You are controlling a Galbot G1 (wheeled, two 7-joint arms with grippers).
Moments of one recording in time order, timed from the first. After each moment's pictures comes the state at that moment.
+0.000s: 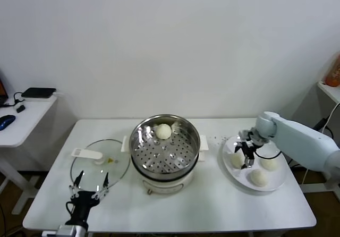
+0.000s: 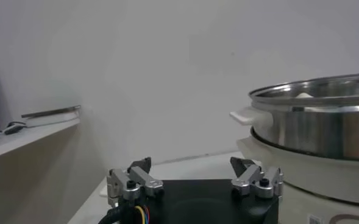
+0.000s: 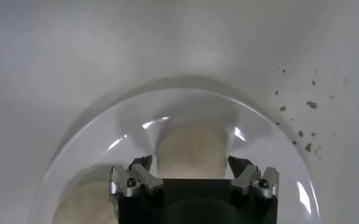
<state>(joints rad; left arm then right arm) 1.67 -1.50 -0.72 -1.98 0.00 -0.10 0.10 0.12 0.85 -1.08 0.91 0.11 -0.05 -1.05</state>
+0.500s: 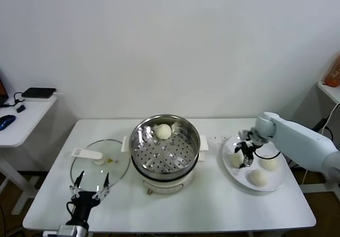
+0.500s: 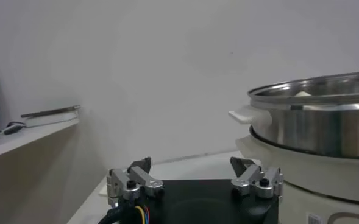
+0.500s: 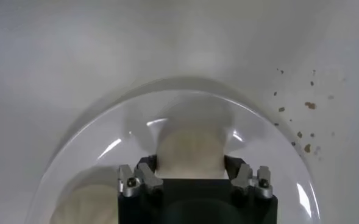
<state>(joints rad) 1.67 -1.50 -0.72 -1.98 0.01 -0.10 0.10 0.11 0.85 -1.06 0.90 0.10 -0.04 -1.06</state>
